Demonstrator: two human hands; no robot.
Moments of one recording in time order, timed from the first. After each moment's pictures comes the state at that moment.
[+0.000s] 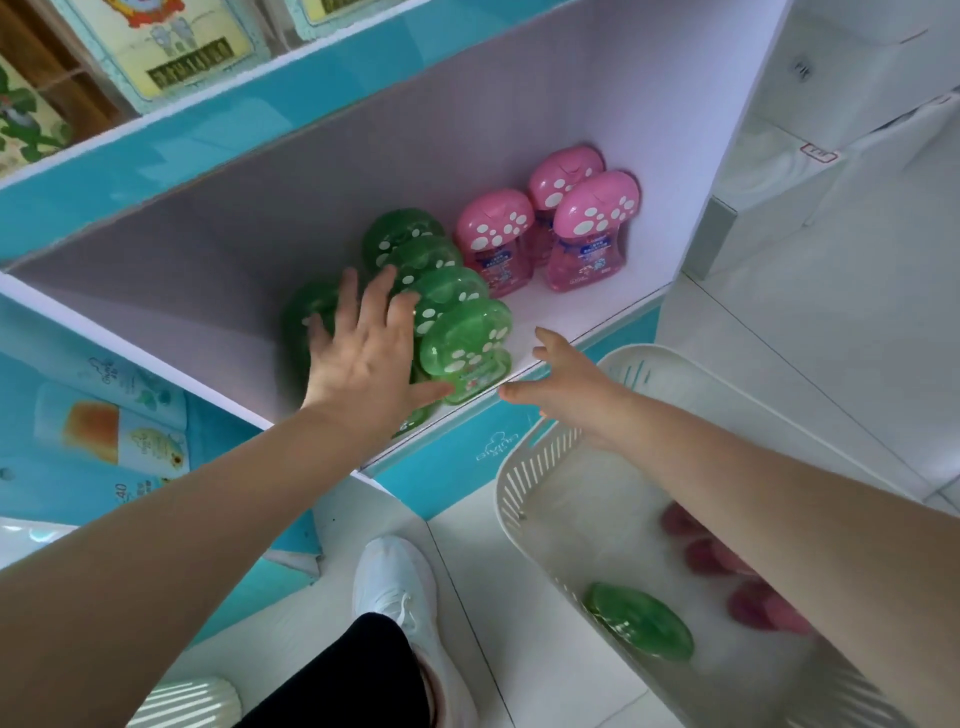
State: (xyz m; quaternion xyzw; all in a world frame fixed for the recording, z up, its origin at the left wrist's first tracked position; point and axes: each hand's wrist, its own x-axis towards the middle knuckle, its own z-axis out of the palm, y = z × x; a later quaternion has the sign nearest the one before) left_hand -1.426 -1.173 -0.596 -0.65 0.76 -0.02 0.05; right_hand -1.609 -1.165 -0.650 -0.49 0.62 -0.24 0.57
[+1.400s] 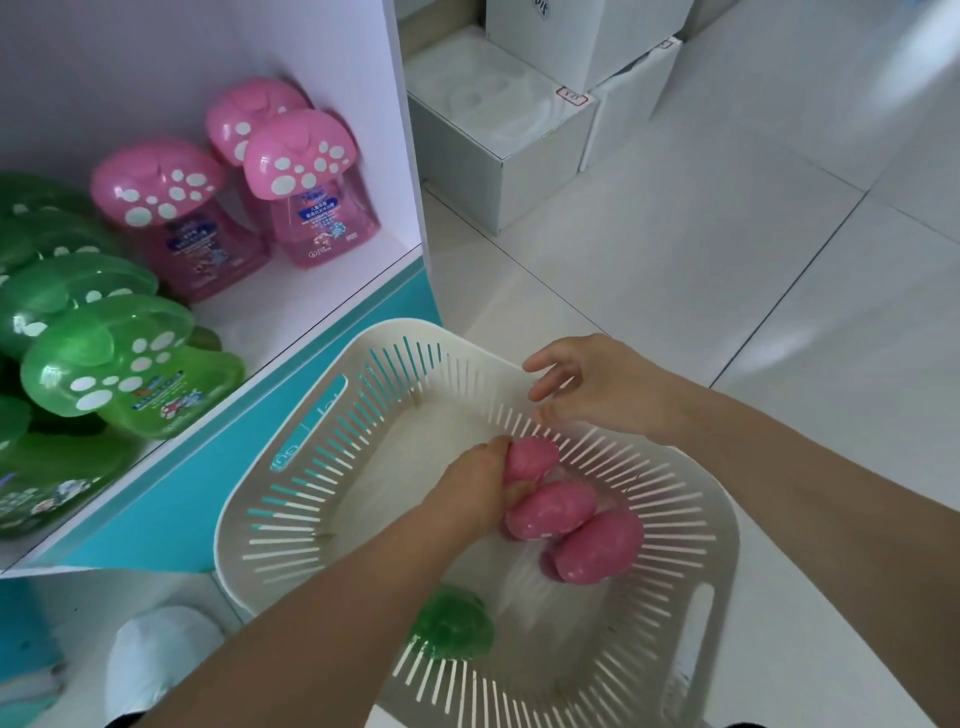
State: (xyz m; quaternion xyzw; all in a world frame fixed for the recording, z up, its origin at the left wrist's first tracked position) left_hand -1.671 -1.104 -0.780 -0.46 0.78 0.42 0.10; right_hand -1.825 -1.100 -0.665 -0.52 0.71 -0.14 0.46
